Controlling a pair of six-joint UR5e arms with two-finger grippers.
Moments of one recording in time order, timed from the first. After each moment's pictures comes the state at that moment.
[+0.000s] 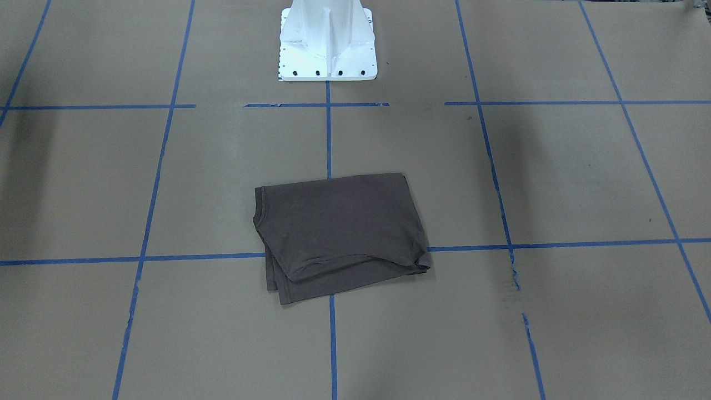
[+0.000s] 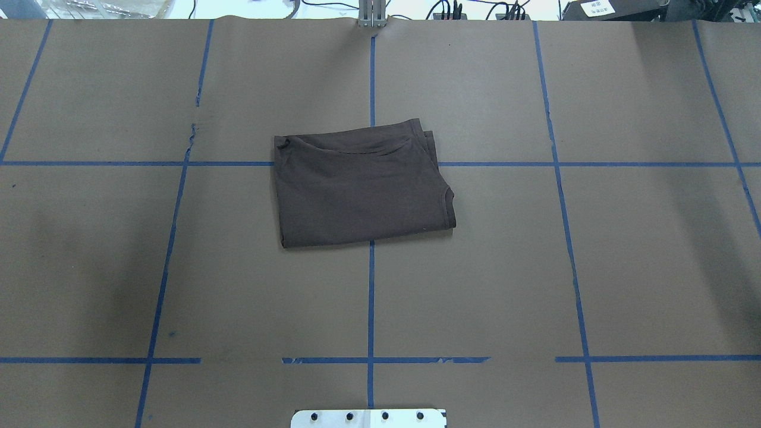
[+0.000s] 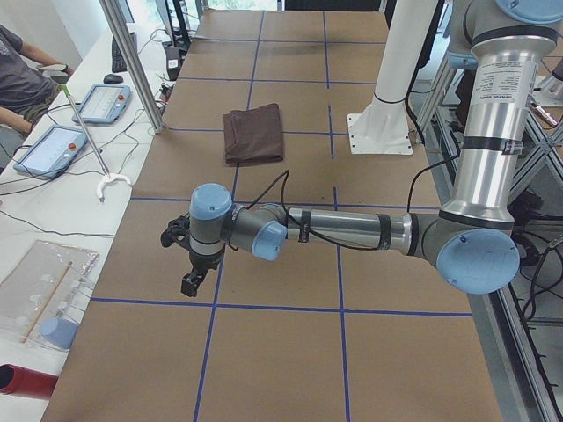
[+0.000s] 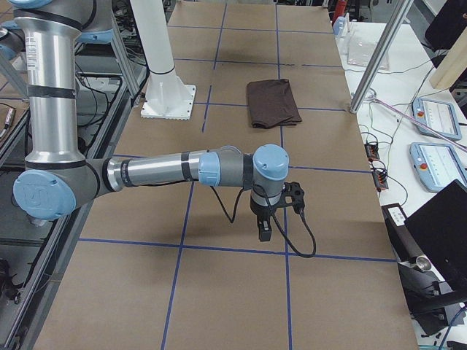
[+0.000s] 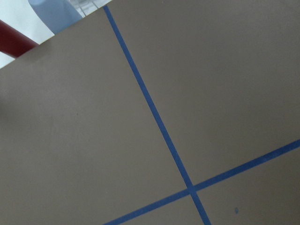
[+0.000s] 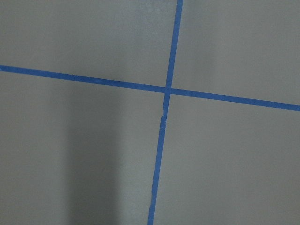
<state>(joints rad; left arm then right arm) -1.48 -1.63 -1.60 -1.72 -2.21 0.11 1.57 -1.60 1.78 -1.73 2.31 -0.09</state>
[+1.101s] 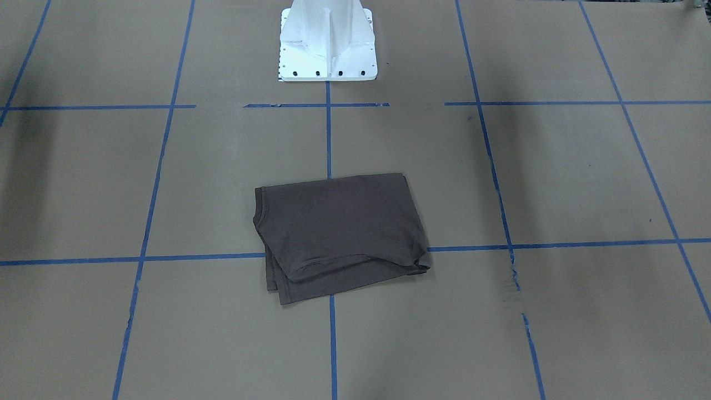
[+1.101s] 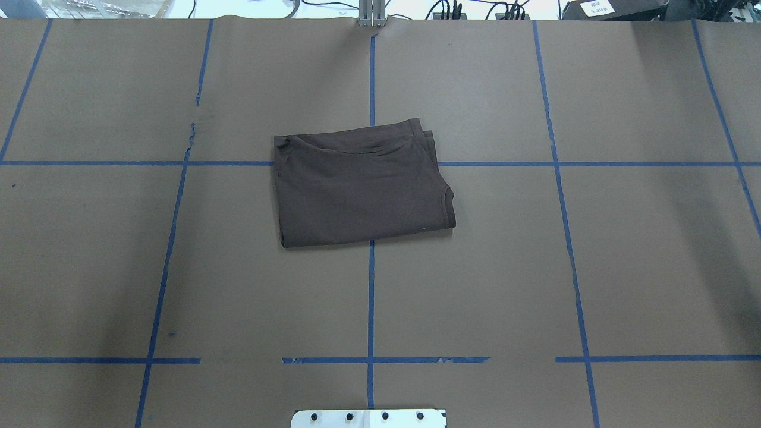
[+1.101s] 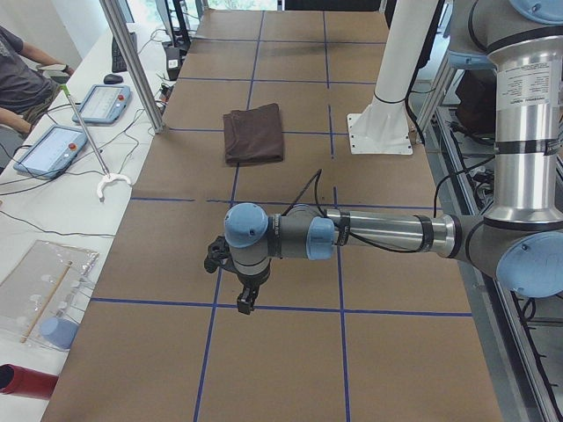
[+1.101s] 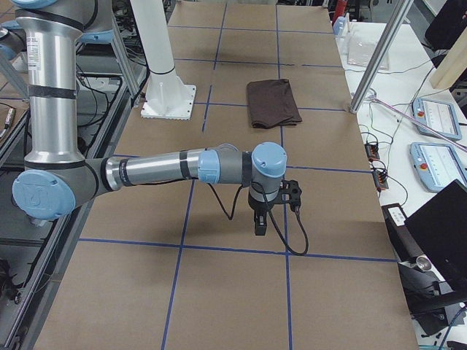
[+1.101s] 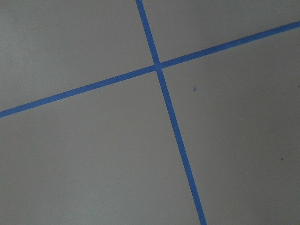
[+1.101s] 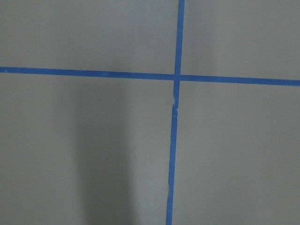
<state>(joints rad) -1.58 -1.48 -1.72 -1.53 -2.35 0.28 1.55 -1.64 1.78 -1.73 2.34 -0.02</state>
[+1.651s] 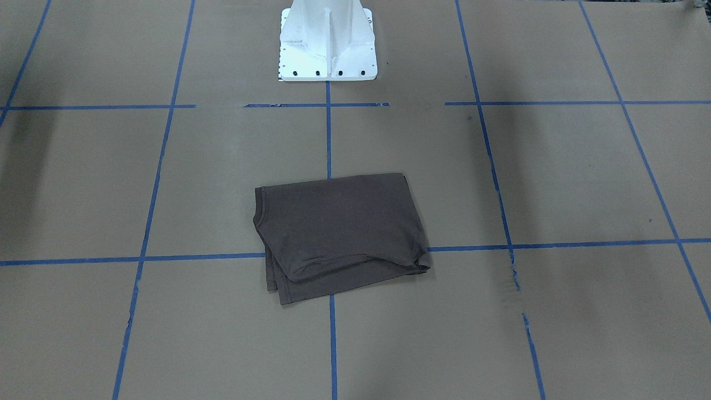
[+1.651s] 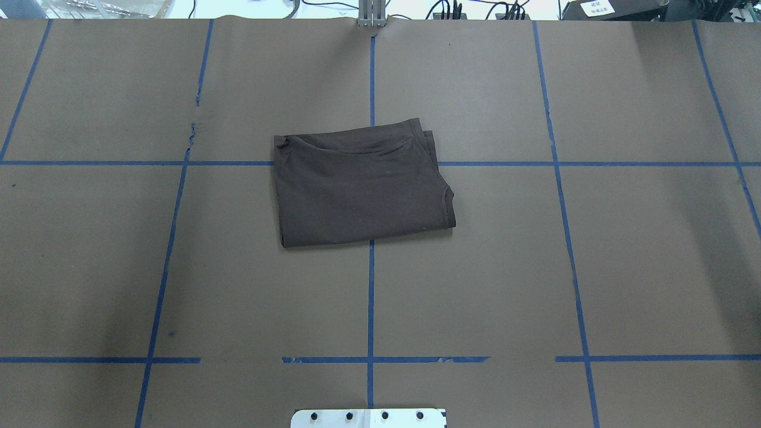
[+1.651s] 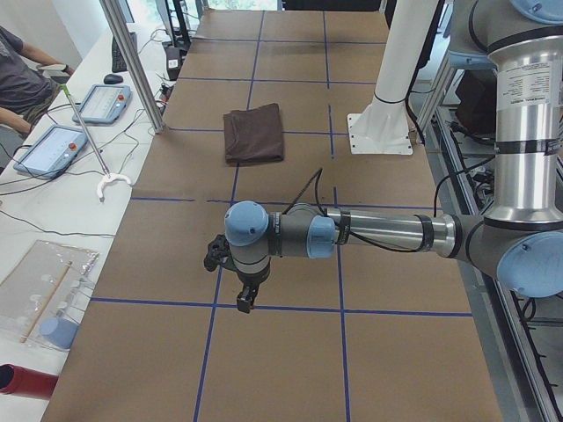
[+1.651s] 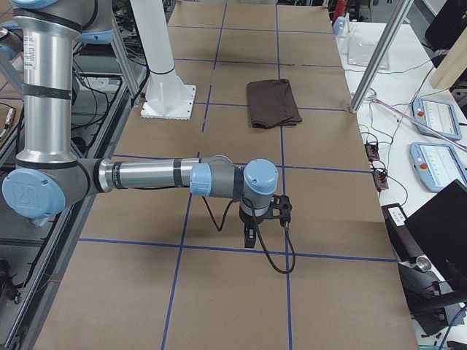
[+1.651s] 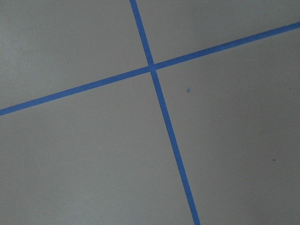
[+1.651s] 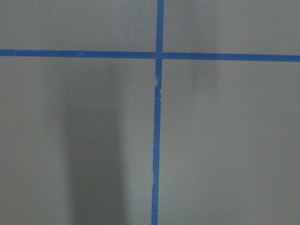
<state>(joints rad) -1.58 -1.48 -1.72 -1.53 -2.35 0.27 1.55 -1.67 1.75 -1.68 2.34 -0.02</state>
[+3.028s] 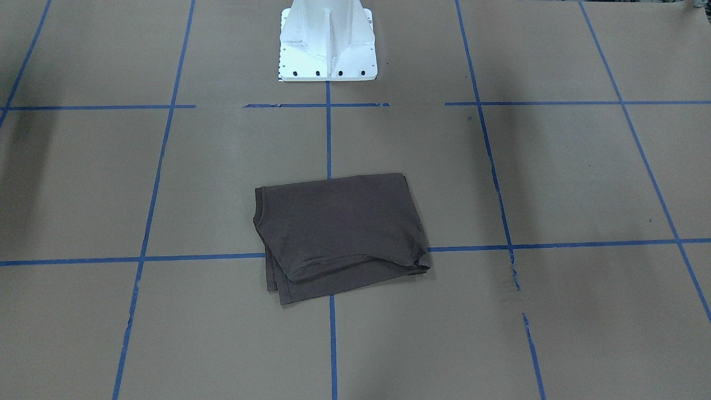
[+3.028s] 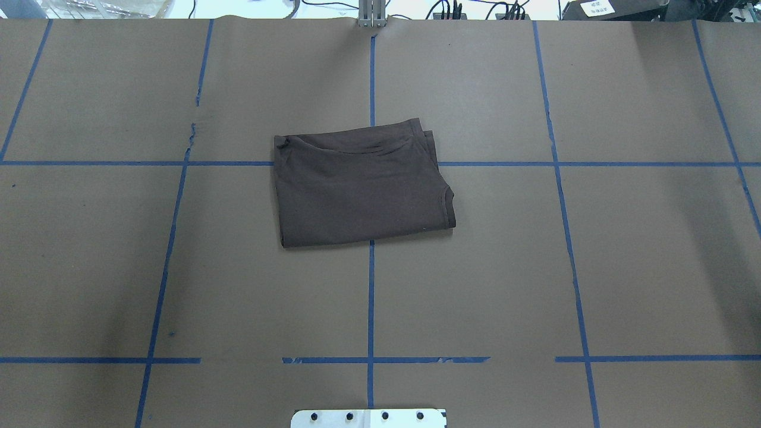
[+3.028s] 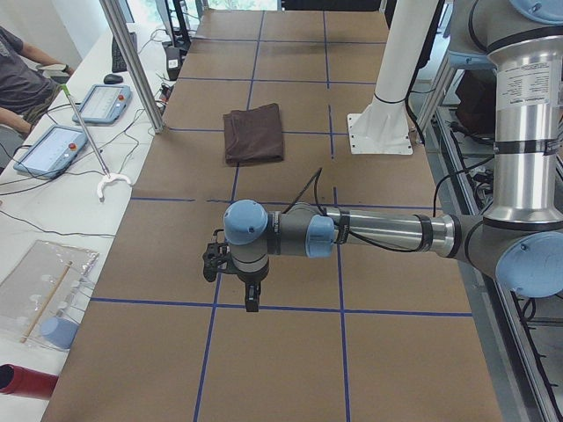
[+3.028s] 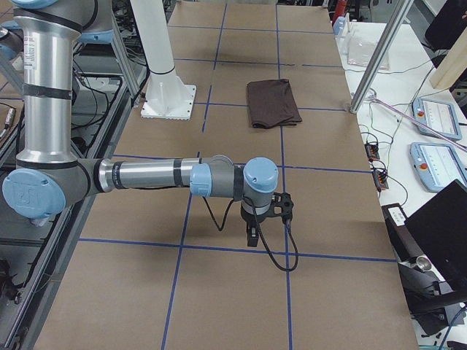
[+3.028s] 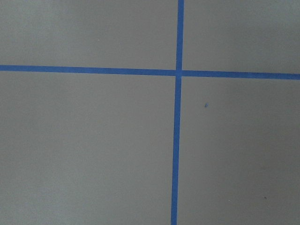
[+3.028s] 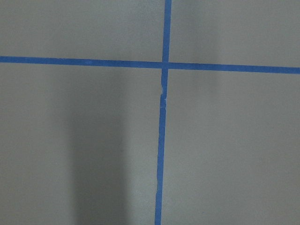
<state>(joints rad) -1.58 -1.48 -1.72 -1.54 -2.35 -0.04 1.55 -1.66 1.76 -1.67 2.34 -0.02</state>
